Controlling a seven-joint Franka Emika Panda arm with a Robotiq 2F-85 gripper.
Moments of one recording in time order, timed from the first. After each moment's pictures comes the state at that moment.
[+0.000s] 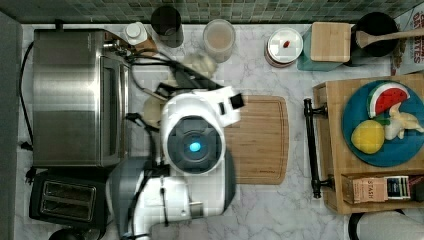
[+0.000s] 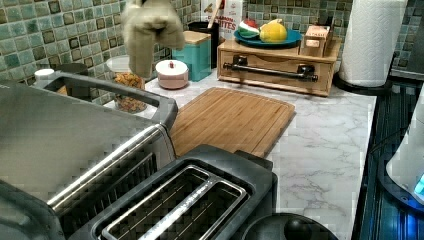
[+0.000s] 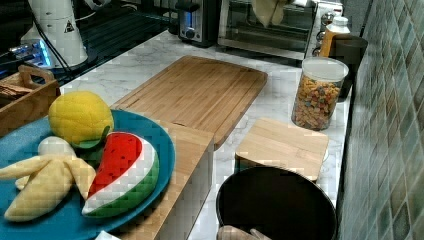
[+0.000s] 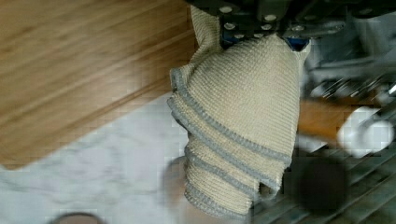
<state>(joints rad) 0.09 -0.14 0.03 -2.09 0.10 0.68 -0.16</state>
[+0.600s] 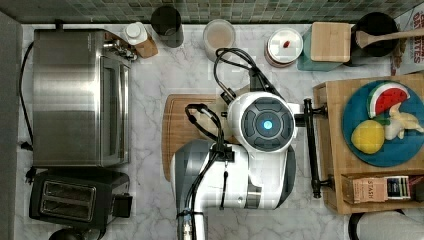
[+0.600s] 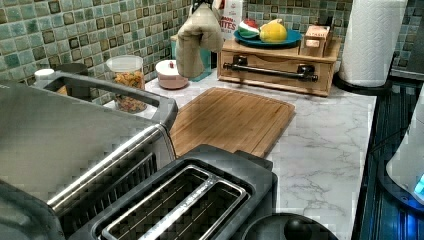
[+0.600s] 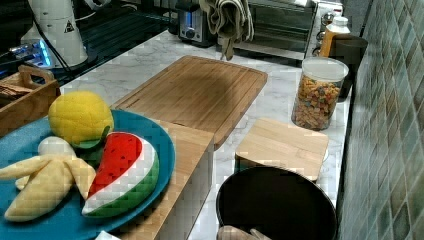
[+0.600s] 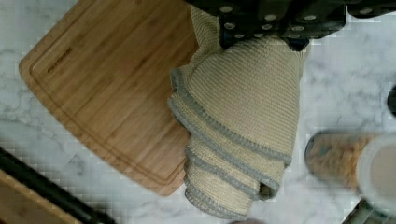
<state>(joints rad) -0.04 -0.11 -0.02 -2.11 0.01 0.56 0.05</state>
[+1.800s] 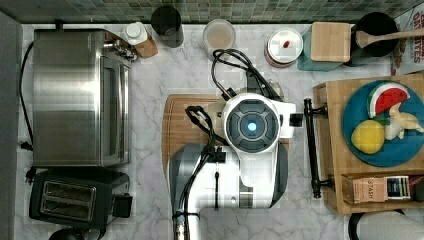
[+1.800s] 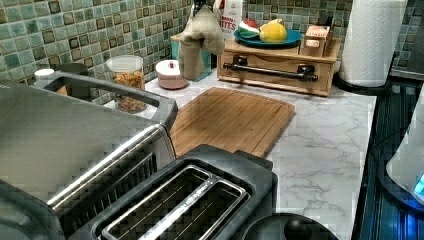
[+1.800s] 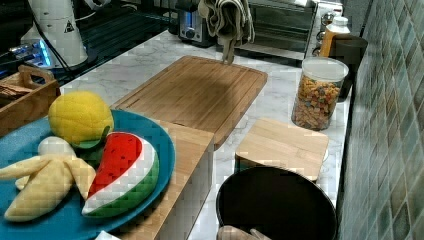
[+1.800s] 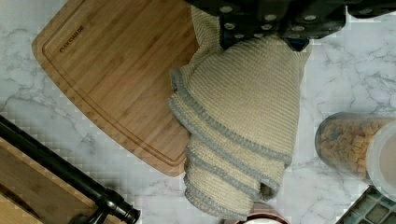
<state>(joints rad) -0.01 -0.11 -0.03 -2.12 -0.07 0.58 0.08</state>
